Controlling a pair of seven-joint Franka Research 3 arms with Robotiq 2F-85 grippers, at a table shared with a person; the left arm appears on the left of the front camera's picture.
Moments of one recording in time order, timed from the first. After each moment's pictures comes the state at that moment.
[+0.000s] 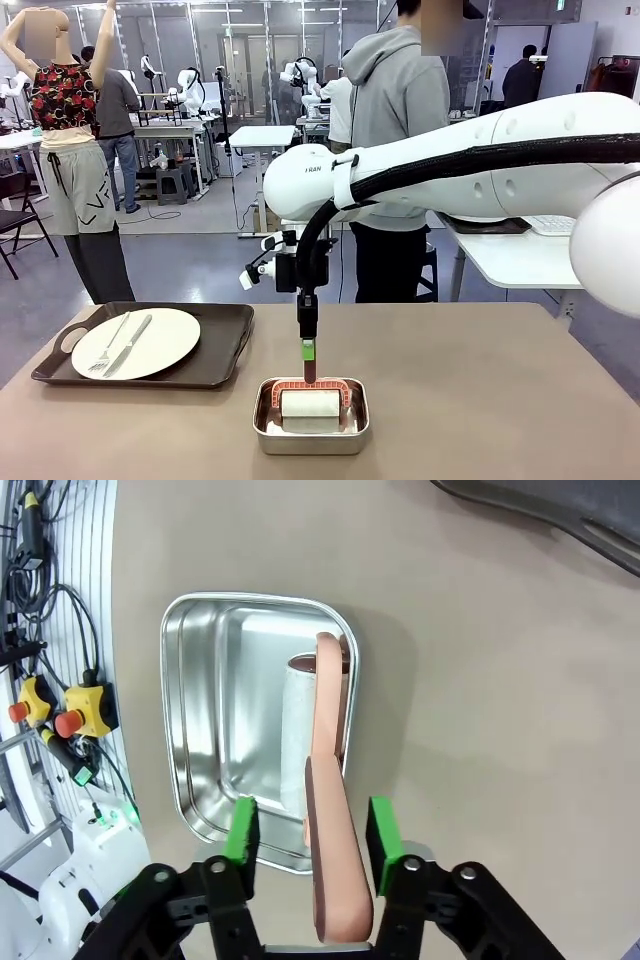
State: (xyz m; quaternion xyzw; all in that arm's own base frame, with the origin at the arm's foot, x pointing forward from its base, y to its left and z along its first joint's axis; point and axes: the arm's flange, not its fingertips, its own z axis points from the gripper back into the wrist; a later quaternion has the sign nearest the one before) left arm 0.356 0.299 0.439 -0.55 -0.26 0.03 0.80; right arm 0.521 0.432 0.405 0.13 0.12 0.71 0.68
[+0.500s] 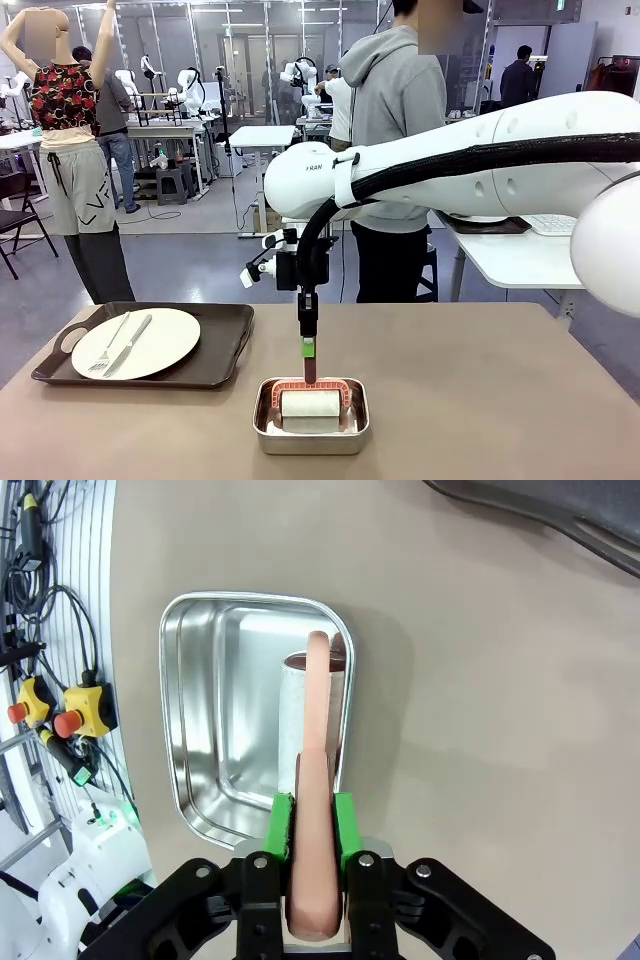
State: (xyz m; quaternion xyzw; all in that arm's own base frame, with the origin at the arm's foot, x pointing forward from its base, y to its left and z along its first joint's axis) left arm 0.356 0.299 0.439 -0.55 -0.26 0.03 0.80; right arm 0.522 0.431 0.408 0.13 0.12 0.71 0.68
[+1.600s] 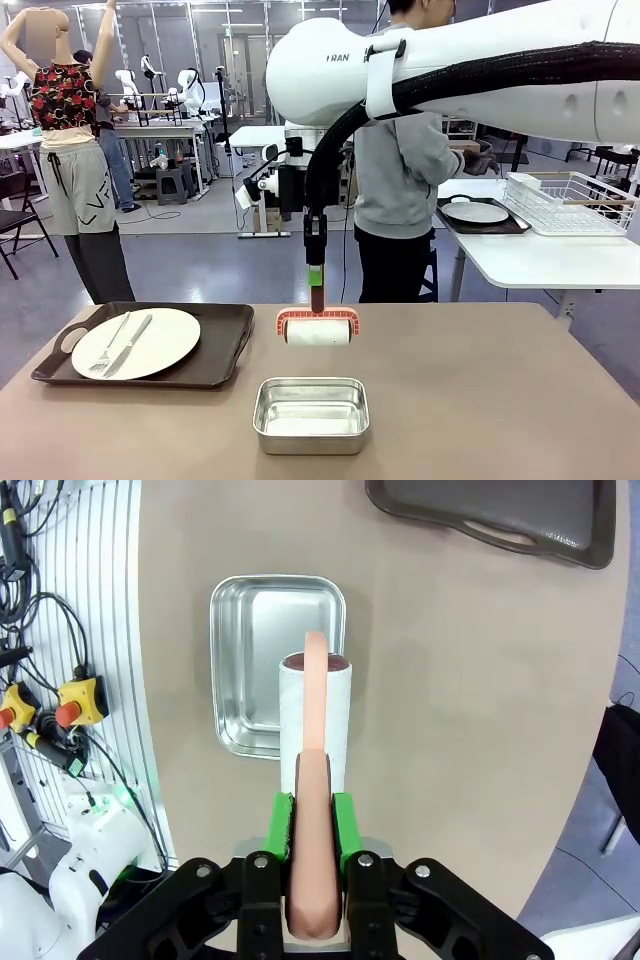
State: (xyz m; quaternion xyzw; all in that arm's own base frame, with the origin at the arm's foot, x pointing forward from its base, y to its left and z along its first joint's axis) left arm 0.356 0.299 0.439 -0.55 -0.26 0.03 0.80; right arm 0.477 0.415 0.562 0.05 0.04 0.71 0.70
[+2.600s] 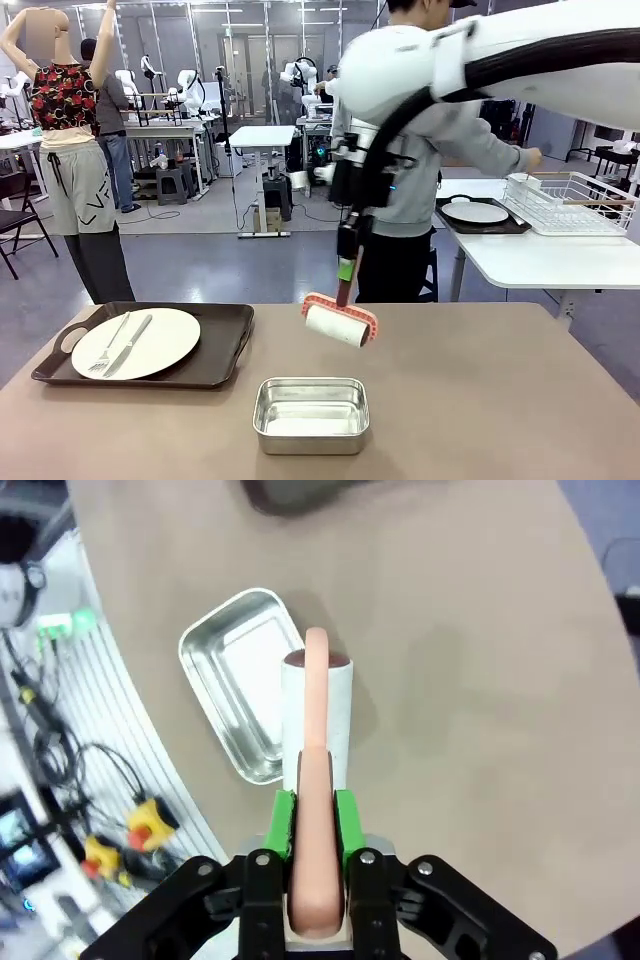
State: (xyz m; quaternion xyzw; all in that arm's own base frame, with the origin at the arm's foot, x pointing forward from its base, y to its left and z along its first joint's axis) left arm 0.356 0.299 0.439 -0.55 -0.26 0.03 0.80; right arm 0.494 0.301 0.549 0.15 -0.02 0.48 0.86
